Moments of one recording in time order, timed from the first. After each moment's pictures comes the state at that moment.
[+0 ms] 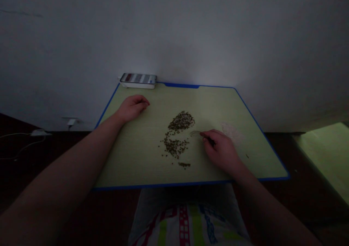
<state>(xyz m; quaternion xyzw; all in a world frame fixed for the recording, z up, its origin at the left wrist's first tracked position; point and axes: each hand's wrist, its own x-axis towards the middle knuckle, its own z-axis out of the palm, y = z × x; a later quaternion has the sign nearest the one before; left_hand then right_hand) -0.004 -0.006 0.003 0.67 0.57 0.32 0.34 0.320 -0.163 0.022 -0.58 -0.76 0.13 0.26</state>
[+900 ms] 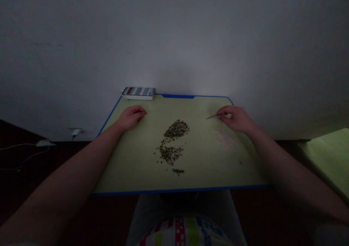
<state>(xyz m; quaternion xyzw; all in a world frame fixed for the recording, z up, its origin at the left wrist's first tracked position) -0.005 -0.006 0.003 0.64 0.57 0.36 0.38 0.436 -0.047 0.050 -0.54 -0.80 0.10 0.25</state>
